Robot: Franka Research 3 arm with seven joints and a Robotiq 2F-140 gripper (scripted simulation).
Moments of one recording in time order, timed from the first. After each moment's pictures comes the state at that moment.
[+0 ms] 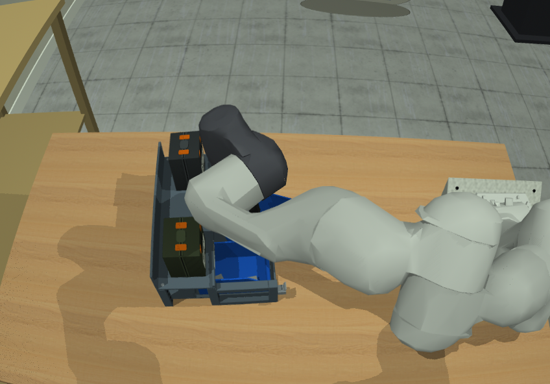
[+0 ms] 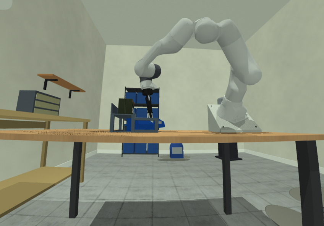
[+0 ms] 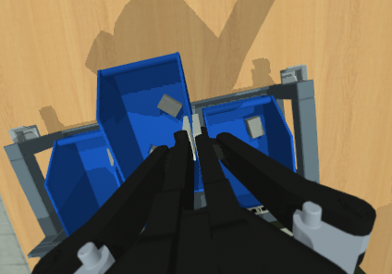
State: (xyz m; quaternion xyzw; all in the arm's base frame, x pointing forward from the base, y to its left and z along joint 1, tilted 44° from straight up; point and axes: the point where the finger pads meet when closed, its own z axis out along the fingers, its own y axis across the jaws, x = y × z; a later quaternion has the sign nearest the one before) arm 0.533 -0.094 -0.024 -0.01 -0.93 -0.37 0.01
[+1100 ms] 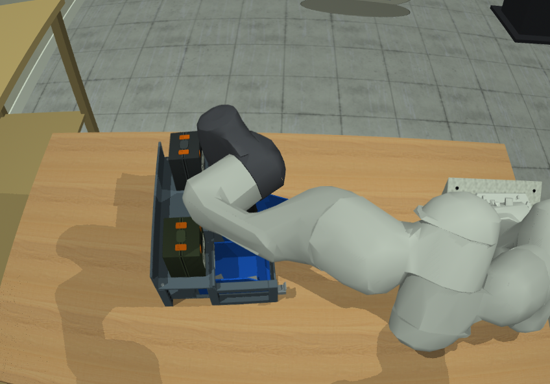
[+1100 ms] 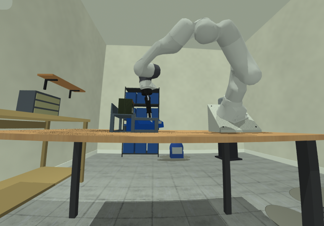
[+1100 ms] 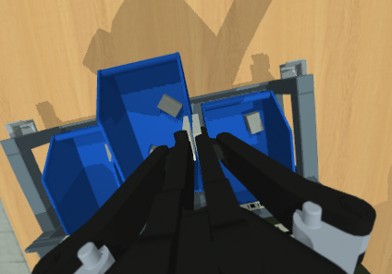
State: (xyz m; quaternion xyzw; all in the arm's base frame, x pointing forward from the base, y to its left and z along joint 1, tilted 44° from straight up) arm 0.540 -0.095 -0.024 -0.01 -0.93 -0.37 0.00
